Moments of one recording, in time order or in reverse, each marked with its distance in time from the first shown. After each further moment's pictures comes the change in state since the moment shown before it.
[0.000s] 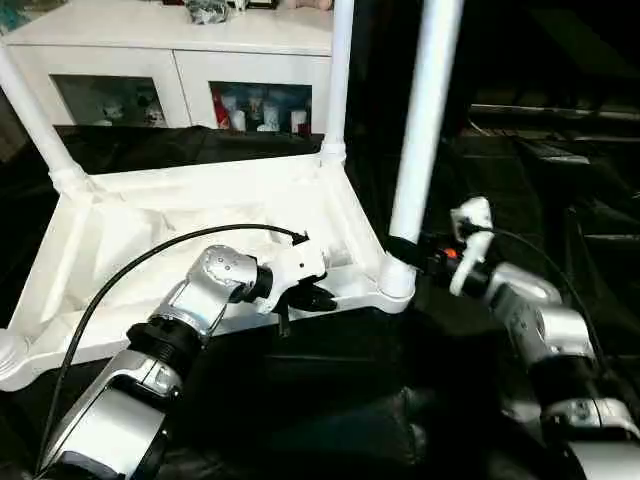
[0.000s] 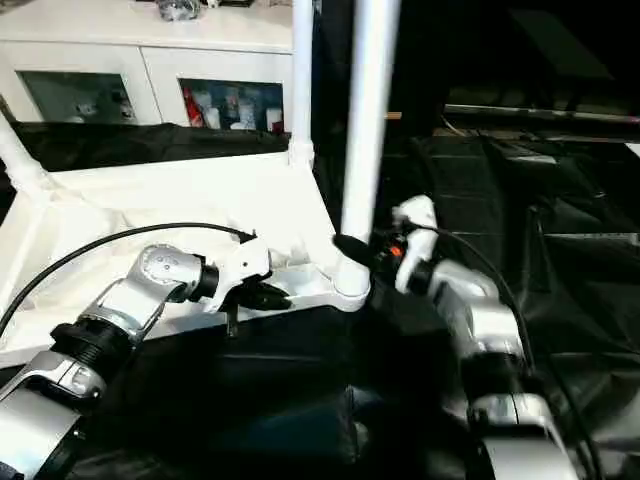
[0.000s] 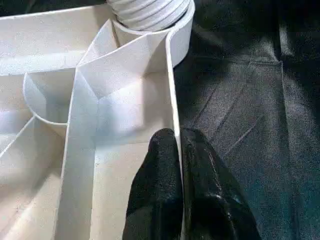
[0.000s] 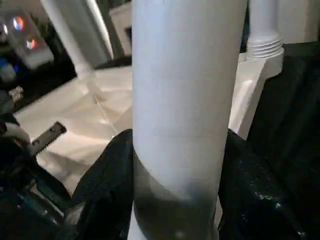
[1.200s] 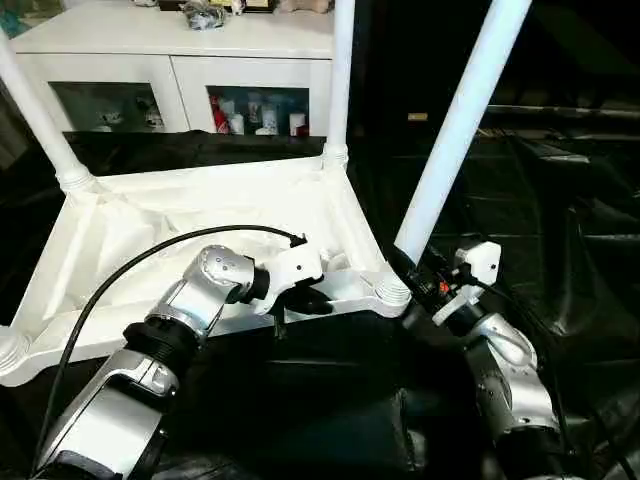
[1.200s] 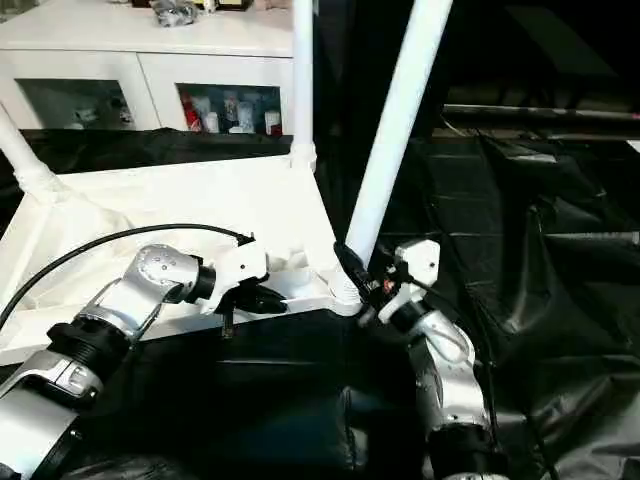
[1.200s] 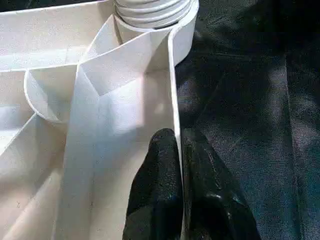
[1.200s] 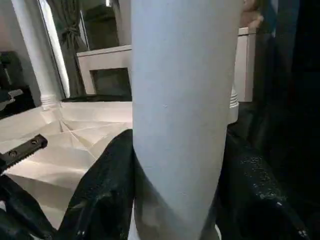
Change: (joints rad) left arm -0.001 0.011 -0.003 0.005 0.008 -0.005 0.004; right arm 0.208 0.165 0.042 -0.114 -0.116 -0.458 -0.190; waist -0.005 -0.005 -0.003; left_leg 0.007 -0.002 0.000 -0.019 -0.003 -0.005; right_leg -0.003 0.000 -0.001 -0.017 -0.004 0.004
